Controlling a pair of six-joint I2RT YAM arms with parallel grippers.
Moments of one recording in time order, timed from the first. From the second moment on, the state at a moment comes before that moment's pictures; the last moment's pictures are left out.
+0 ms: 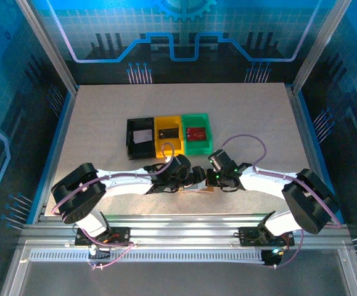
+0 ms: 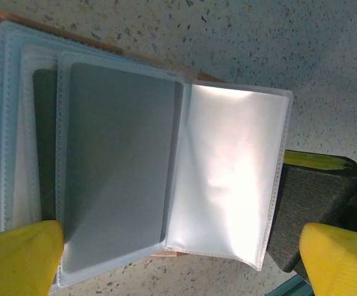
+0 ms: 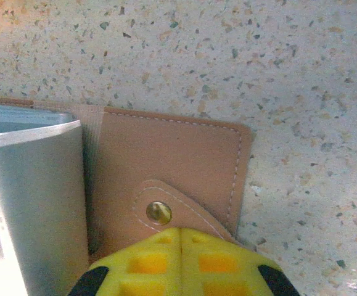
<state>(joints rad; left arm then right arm) -0.93 1.60 0.80 -0.03 0.05 -1.24 0.67 1.43 0.60 -0.25 -0.03 0.70</state>
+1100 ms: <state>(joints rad) -0.93 1.41 0.86 -0.12 -0.02 -1.10 0.66 1.44 0.57 -0.16 -0.05 0.70</state>
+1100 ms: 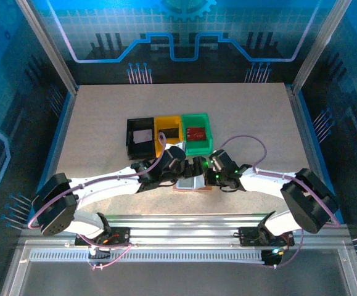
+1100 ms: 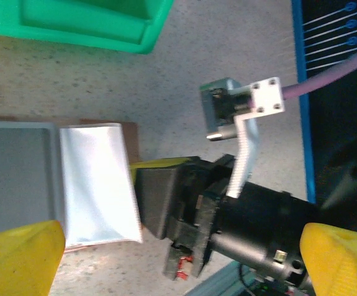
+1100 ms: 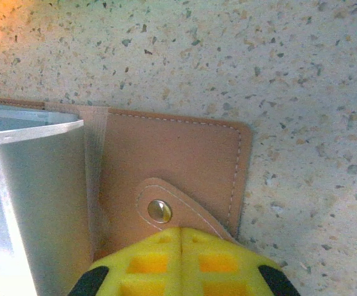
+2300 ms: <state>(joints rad) -0.90 1.56 0.80 -0.21 -0.09 -1.10 0.65 1.43 0.56 -0.15 -0.05 0.69</state>
